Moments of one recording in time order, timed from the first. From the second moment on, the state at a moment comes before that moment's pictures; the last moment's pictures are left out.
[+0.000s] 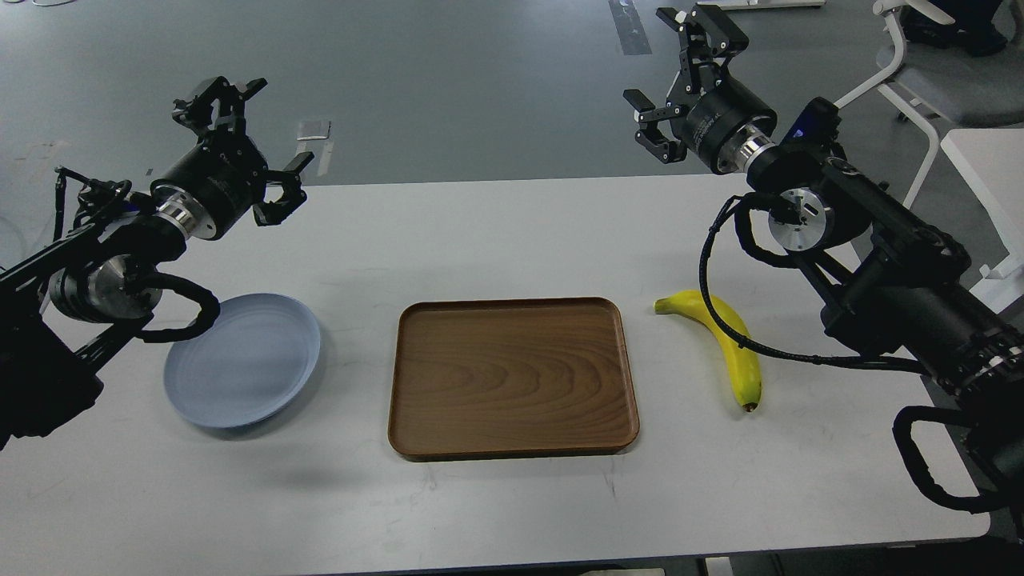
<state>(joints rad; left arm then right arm) -0.79 0.55 -0.61 -1.02 -0.05 -0.15 -0.21 0.90 -0.25 0.82 0.84 -0.35 0.17 0.11</state>
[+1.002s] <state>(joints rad) -0.69 0.88 -0.13 -1.15 1.55 0.43 -0.32 0.90 -0.26 0.82 0.84 -0.35 0.11 0.11</state>
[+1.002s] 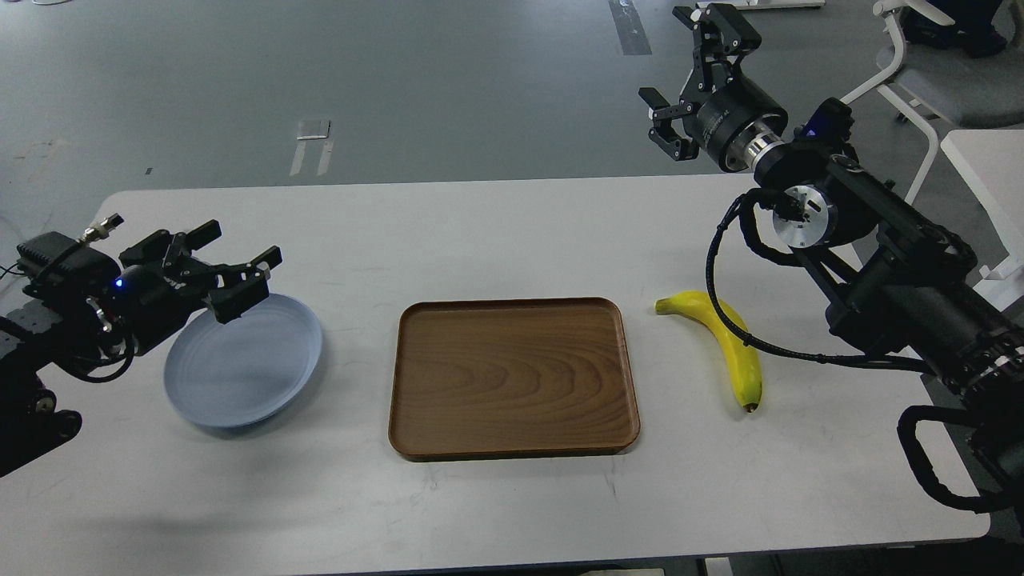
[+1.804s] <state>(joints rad) -0.56 0.83 -0.12 -0.91 1.30 0.42 -0.36 0.89 -0.28 0.81 0.83 -0.35 0.10 0.11</state>
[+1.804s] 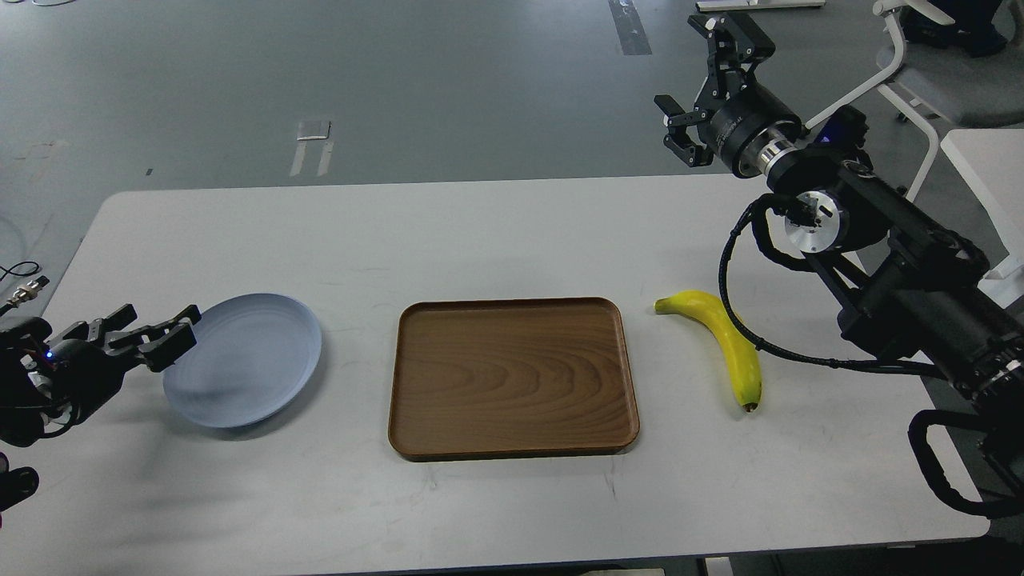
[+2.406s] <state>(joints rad) -0.51 0.72 -0.12 -0.75 1.29 0.41 -0.40 0.88 -0.28 0.81 0.83 -0.35 0.07 0.11</state>
